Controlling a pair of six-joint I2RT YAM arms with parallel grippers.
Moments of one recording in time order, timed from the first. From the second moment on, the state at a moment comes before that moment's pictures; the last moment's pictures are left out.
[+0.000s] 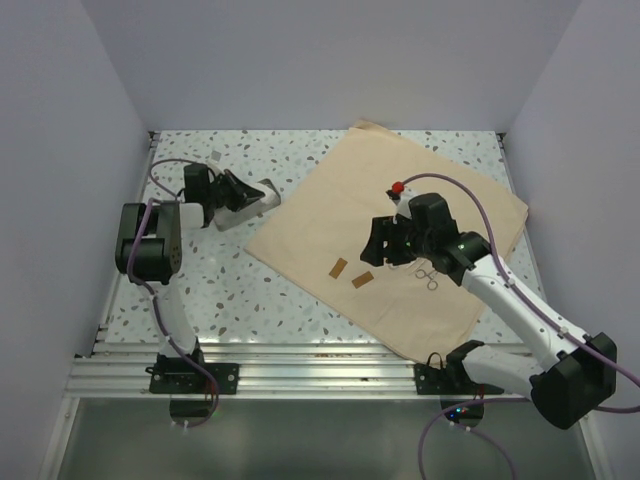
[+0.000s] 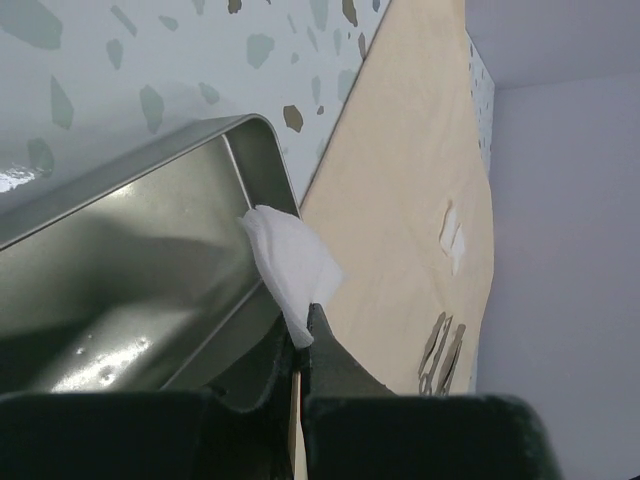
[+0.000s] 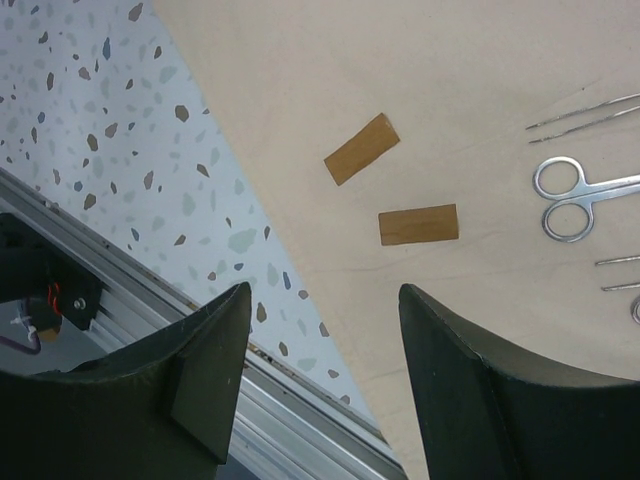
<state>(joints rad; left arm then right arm) 0.03 2.03 1.10 0.40 0.66 -0.84 0.51 1.12 0.94 -0.56 -0.22 0.39</state>
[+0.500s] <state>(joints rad) 0.03 2.10 1.16 0.36 0.63 -0.83 0.50 1.15 0.94 -0.53 -0.24 0.38</state>
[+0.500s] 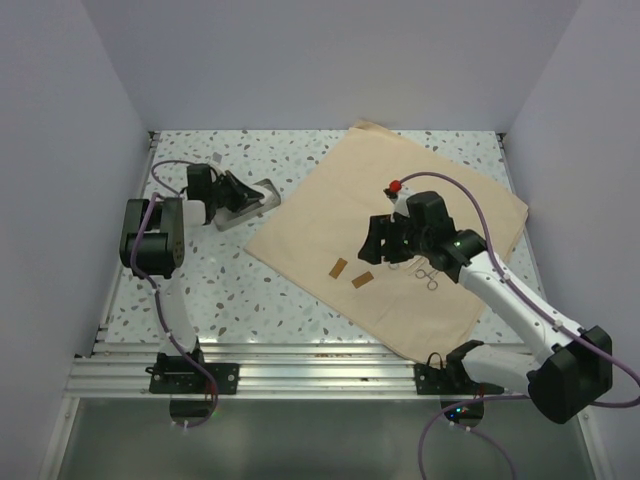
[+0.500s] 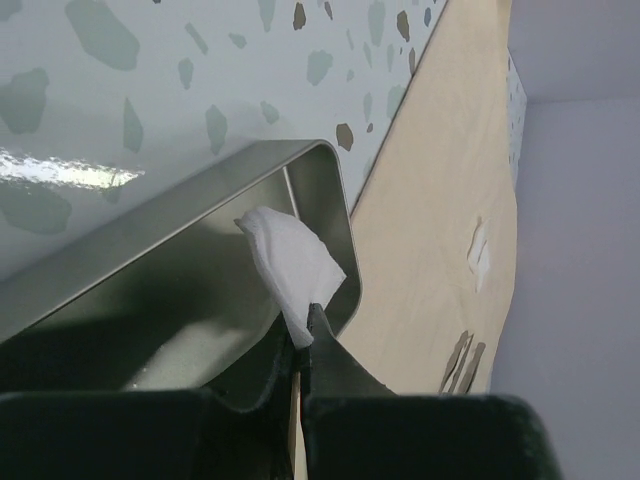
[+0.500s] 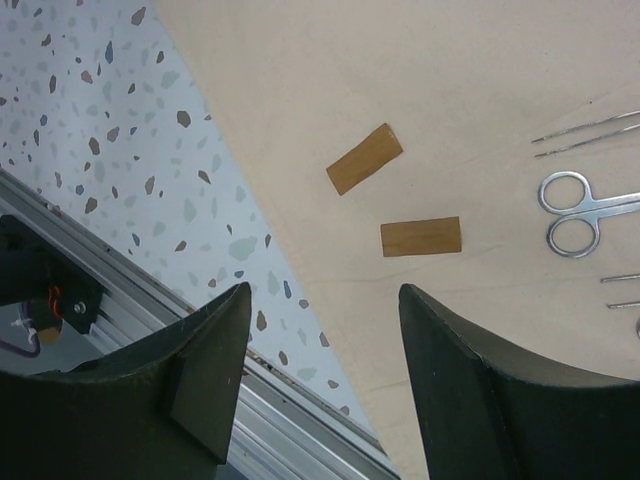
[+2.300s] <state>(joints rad) -0.22 0.97 0.62 -0.04 0.38 -0.62 -0.02 1.56 0.94 -0.21 -0.03 0.56</state>
